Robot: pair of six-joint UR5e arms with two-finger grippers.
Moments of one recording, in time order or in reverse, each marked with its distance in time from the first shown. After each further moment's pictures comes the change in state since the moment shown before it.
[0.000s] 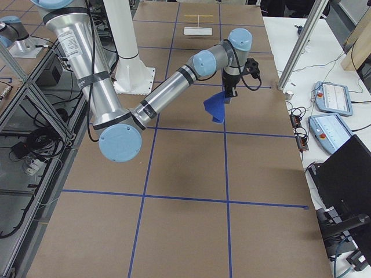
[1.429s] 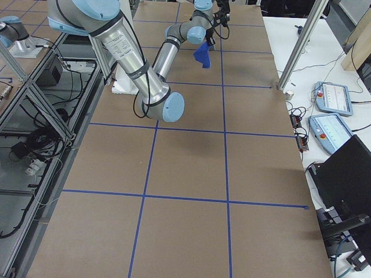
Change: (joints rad) left arm 0.385 -0.319 0.082 -0.717 0.159 -0.844; right arm -0.521 0.401 -0.153 0.454 -0.423 0.505
